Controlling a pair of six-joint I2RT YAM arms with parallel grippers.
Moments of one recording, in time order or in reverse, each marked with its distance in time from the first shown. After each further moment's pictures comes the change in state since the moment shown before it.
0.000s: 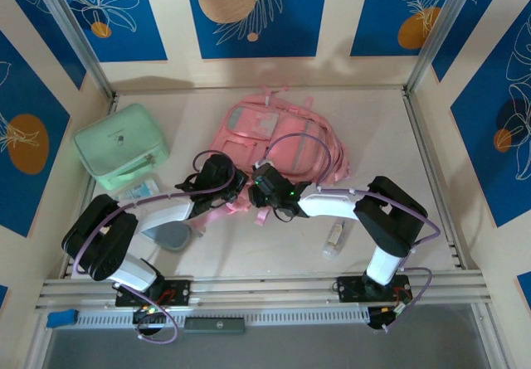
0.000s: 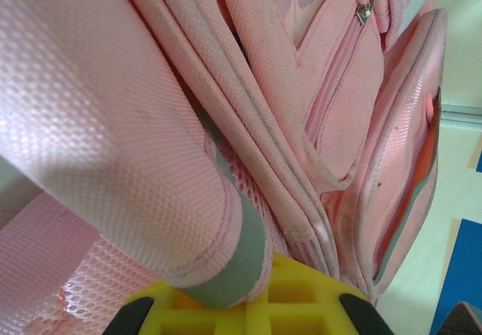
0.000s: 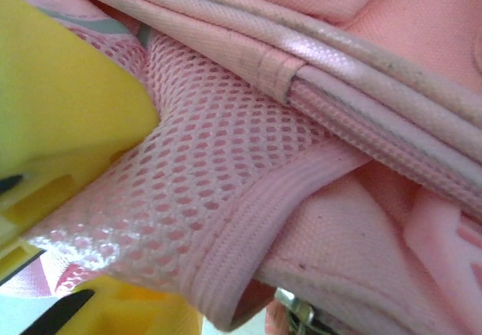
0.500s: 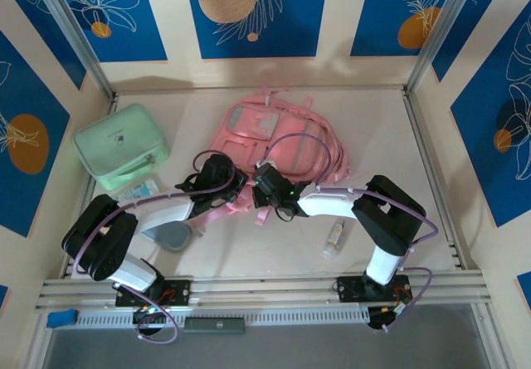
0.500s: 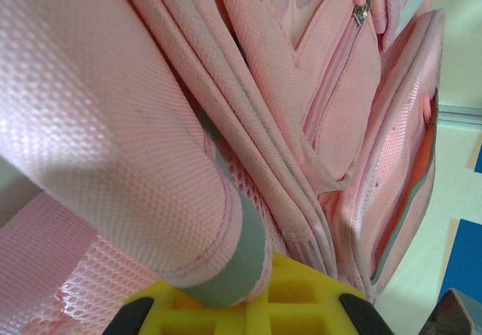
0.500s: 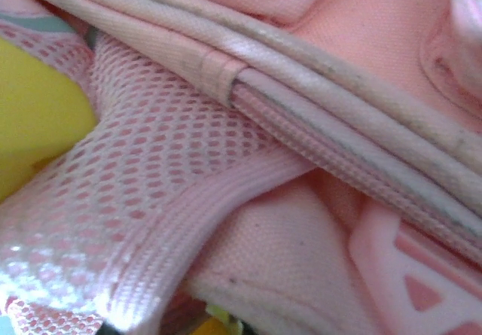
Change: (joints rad) left arm 0.000 -0.002 0.000 0.002 -0.002 0.000; right arm -0.008 0.013 0.000 -0.015 0.045 0.000
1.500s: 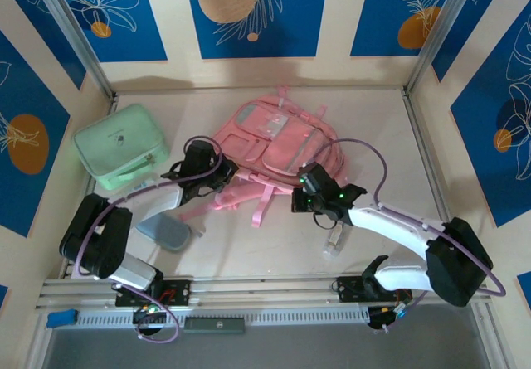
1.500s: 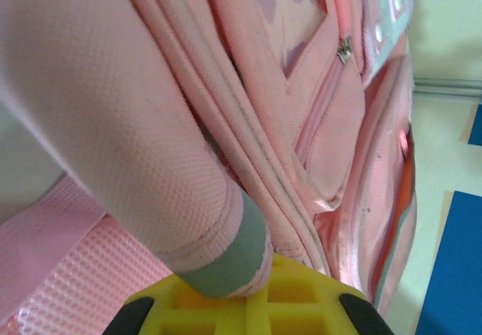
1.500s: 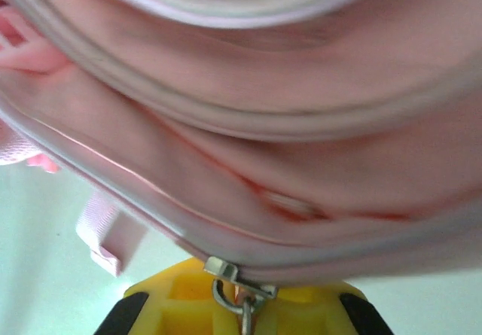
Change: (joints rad) left arm 0.211 0.023 0.076 -0.079 0.239 0.209; right arm -0.177 -0.508 -0.204 -0.396 -0.163 0.116
